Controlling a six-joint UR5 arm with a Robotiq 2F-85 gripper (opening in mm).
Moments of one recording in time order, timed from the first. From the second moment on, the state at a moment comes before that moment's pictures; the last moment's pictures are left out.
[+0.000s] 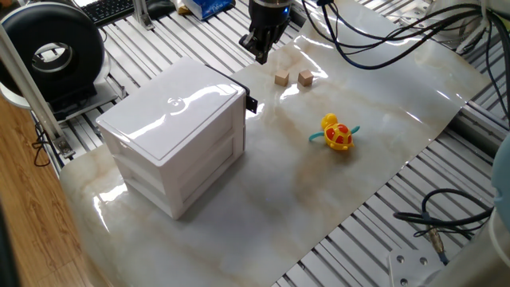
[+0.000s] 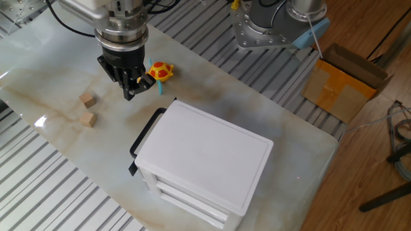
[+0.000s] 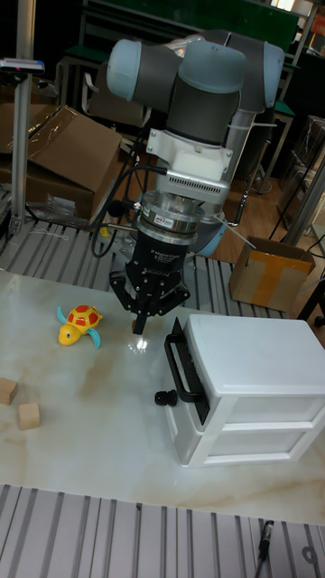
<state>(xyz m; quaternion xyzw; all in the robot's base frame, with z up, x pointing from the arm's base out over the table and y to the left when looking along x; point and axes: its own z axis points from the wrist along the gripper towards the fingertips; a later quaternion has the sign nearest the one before) 0.584 -0.024 0.185 -0.05 1.00 -0.02 0.08</state>
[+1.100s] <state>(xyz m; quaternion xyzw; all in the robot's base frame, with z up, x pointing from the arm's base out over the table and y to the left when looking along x) 0.572 -0.036 0.179 -0.04 1.00 -0.03 0.06</state>
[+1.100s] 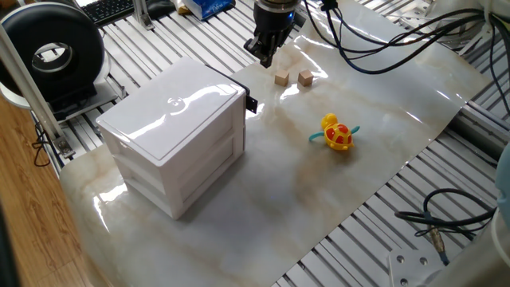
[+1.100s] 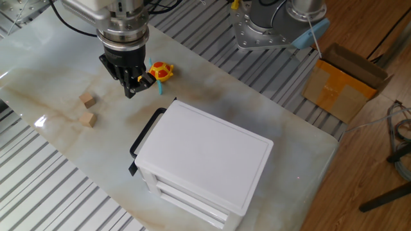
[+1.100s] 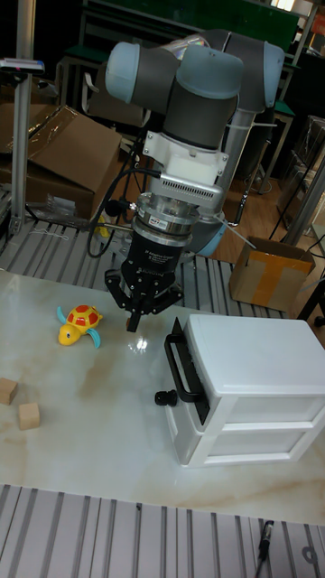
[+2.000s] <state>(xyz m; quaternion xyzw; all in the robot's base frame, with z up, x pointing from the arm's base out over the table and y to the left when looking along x) 0.561 -0.022 0.184 -0.08 1.00 -0.01 0.04</state>
